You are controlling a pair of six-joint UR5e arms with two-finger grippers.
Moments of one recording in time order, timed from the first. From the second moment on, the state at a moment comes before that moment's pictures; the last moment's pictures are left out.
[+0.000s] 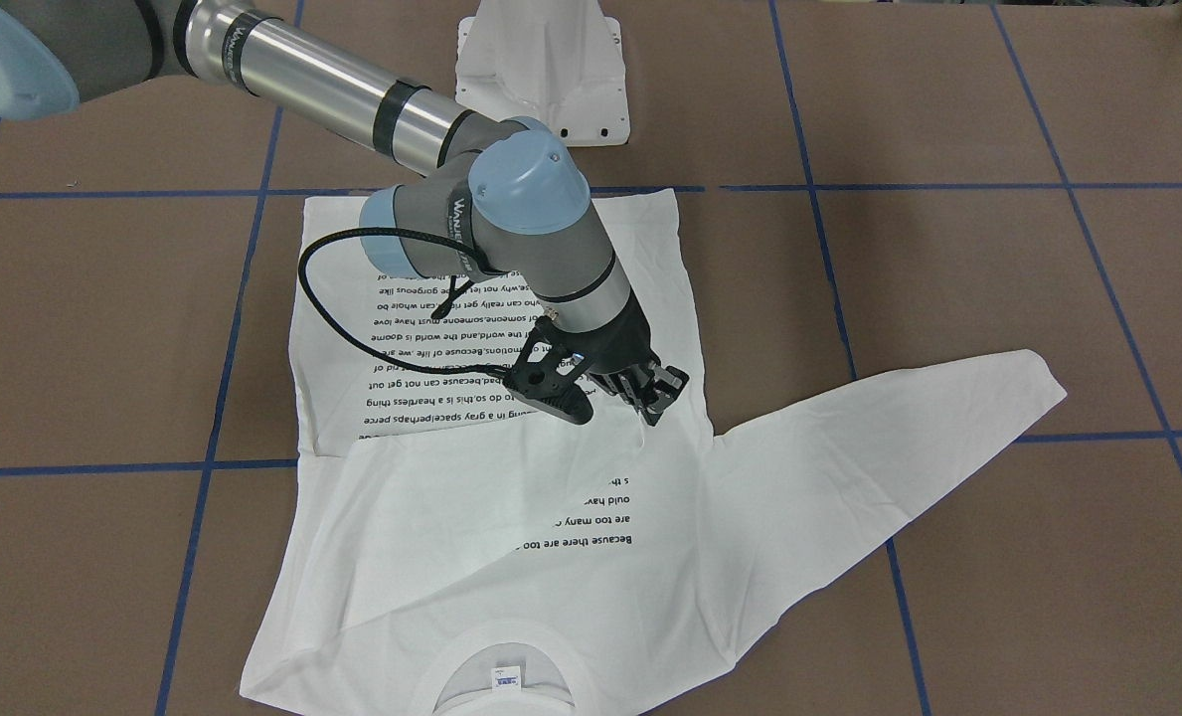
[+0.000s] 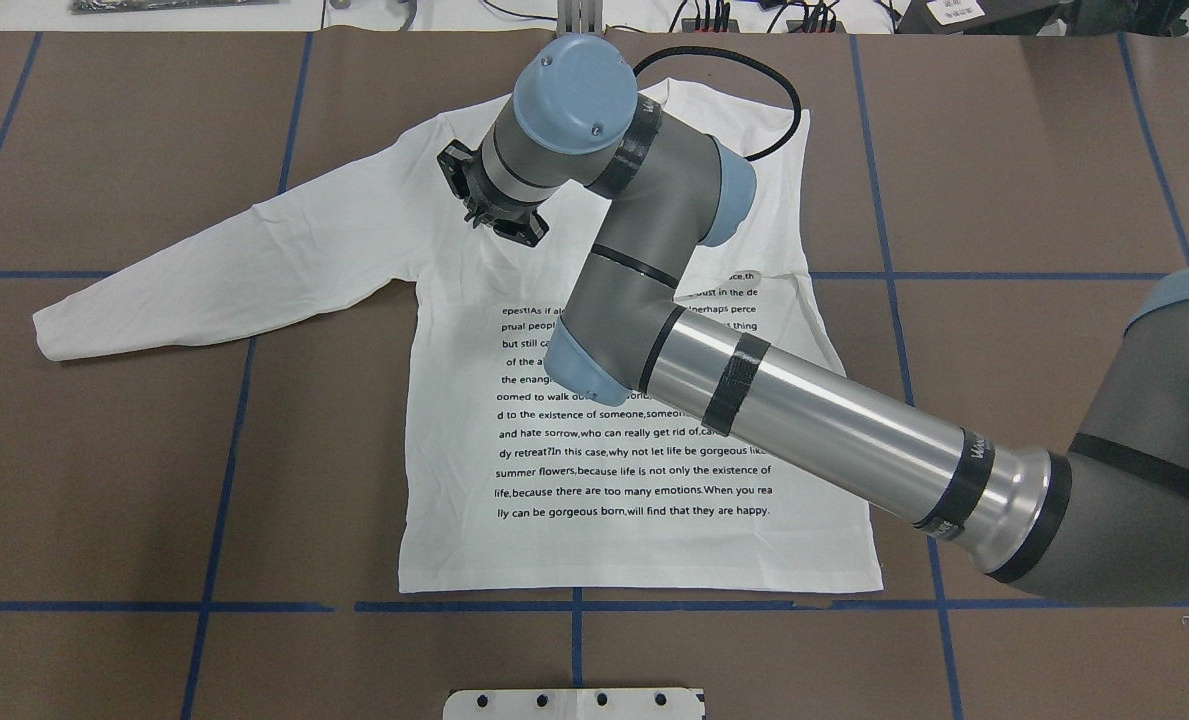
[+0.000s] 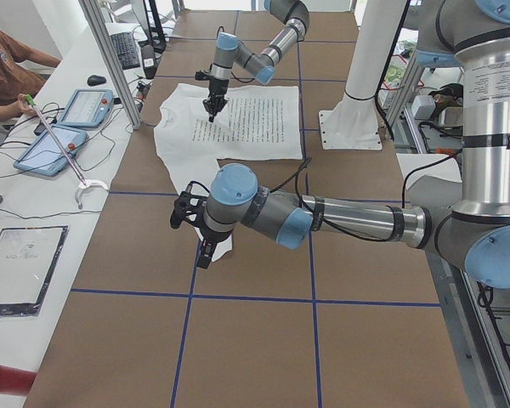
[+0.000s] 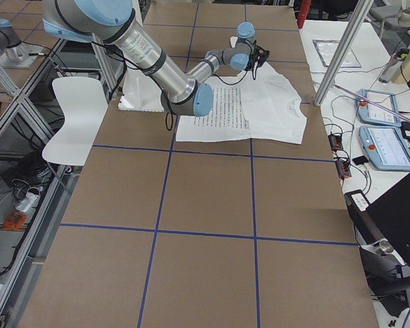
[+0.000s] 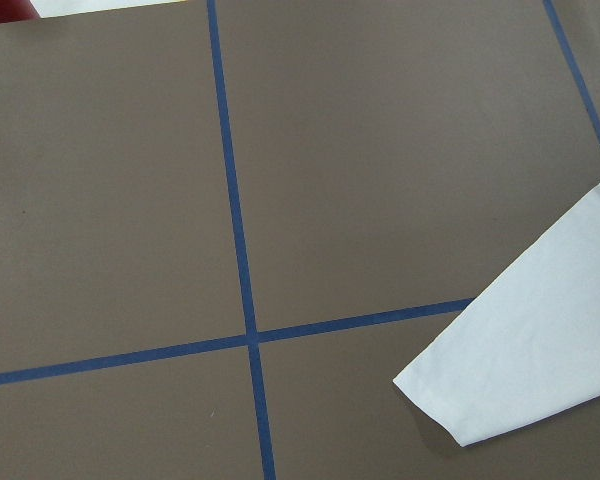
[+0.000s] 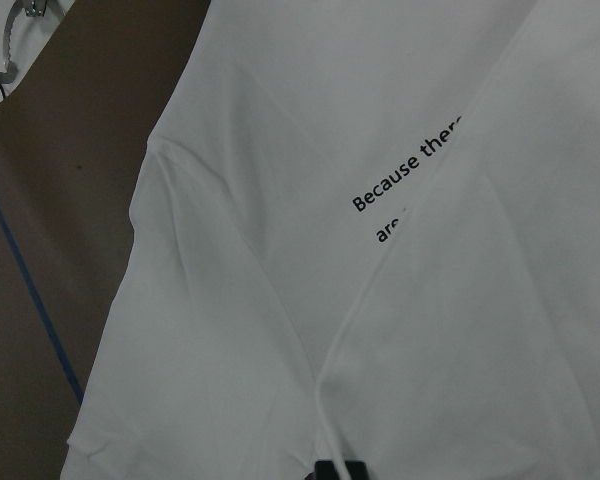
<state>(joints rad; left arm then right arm) -1.58 -1.47 -1.78 -1.94 -2.38 -0.18 0.62 -0.50 1.09 -0.99 1.88 1.91</state>
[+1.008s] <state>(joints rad) -1.58 -1.48 -1.78 -1.96 -2.39 -0.18 0.61 -0.47 1.06 -0.99 1.84 1.93</state>
